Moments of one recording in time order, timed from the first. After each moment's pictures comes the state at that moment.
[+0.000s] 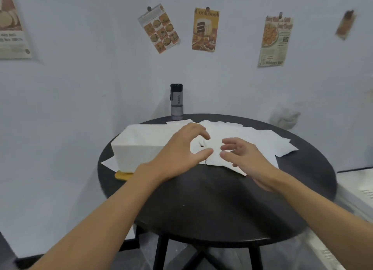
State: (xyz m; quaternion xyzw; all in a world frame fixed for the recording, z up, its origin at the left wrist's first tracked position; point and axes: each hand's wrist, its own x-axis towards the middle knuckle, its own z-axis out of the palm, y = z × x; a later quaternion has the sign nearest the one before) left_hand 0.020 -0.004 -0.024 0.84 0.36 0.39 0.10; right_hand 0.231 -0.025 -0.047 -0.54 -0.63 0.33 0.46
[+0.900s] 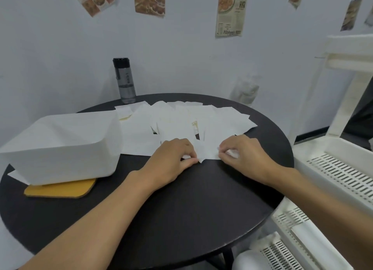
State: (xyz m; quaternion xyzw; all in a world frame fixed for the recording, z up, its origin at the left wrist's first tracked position) left_hand 0.117 0.055 -0.098 0.91 0.33 0.23 0.12; right_hand 0.346 -0.018 -0.094 -0.64 -0.71 0.06 0.29
